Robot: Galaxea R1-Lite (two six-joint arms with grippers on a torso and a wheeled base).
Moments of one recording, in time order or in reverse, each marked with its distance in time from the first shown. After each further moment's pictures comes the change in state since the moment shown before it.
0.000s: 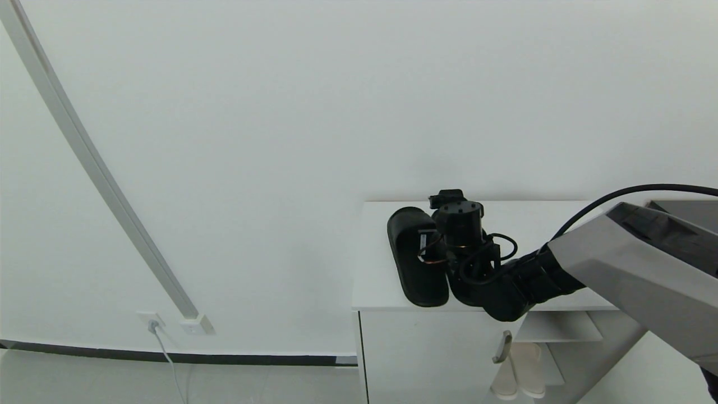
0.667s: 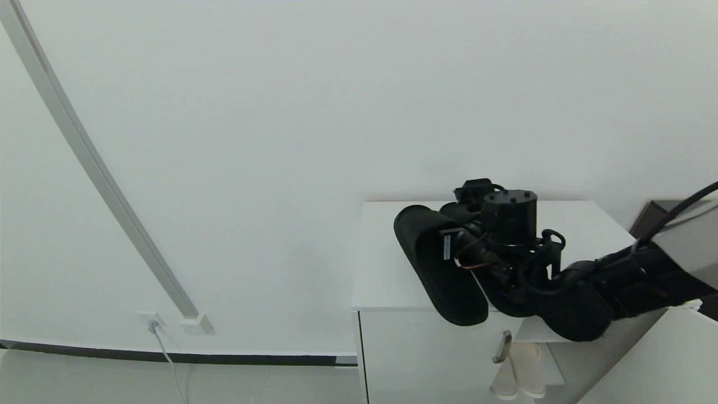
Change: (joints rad) left arm 0.000 0.000 0.000 -0.001 0.000 0.000; right arm 0.013 -0.297 0.313 -0.026 0.141 -0.046
